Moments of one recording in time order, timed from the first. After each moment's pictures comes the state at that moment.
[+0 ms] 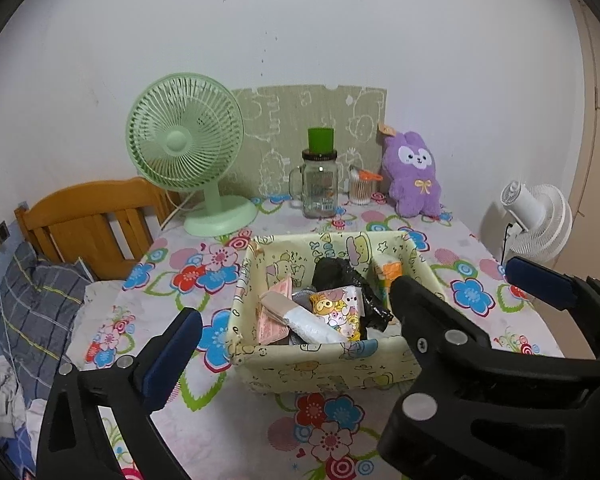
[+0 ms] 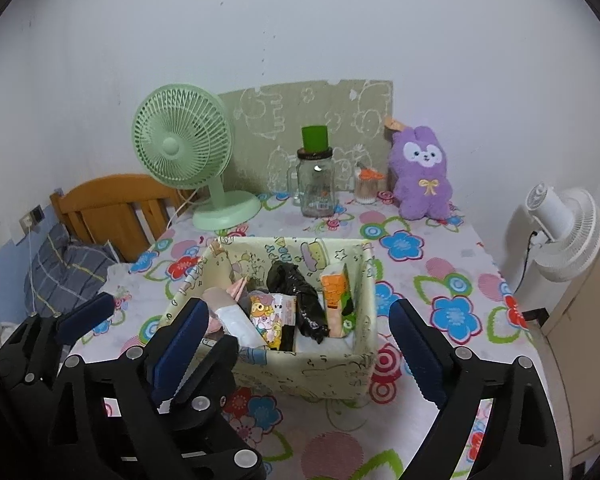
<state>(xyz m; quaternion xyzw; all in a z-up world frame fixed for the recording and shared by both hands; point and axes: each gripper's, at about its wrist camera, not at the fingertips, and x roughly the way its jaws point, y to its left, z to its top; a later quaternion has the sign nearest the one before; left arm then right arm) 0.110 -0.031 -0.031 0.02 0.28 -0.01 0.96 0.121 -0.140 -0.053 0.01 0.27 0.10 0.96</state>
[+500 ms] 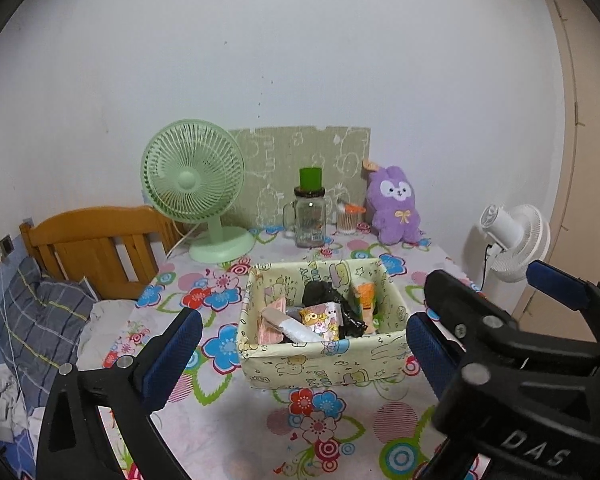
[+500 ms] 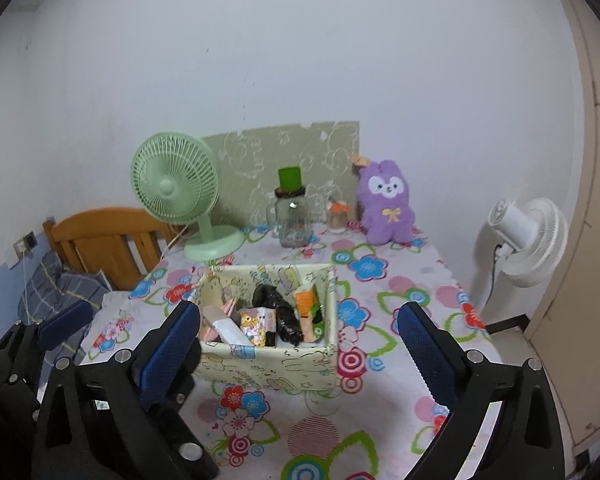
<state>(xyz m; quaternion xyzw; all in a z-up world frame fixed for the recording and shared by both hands) 0.052 -0.032 0.005 0.02 0.23 -0.02 0.97 0.055 -0.162 -0.017 0.03 0.21 0.06 0.97</state>
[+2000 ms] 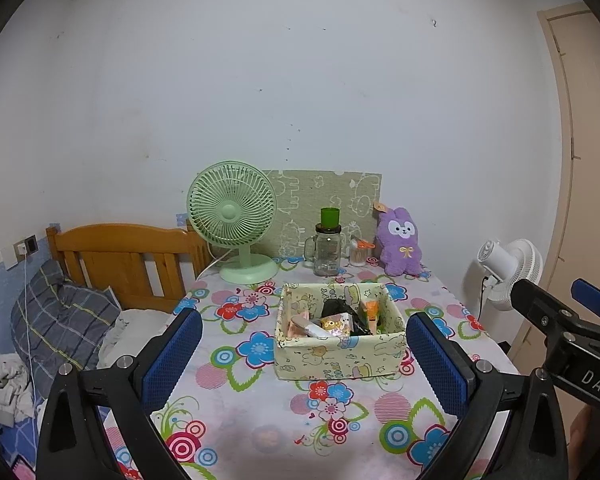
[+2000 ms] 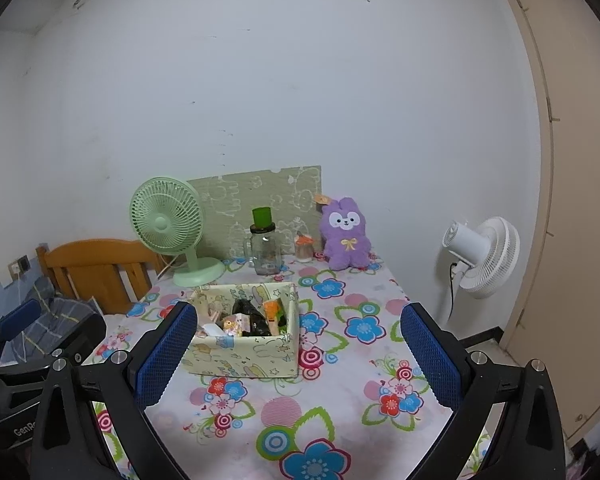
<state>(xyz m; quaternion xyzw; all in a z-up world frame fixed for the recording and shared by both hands) -0.033 -0.009 0.032 -0.01 0.17 0.00 0.99 -0.046 -0.198 0.007 0.03 0.15 0.02 0.99</state>
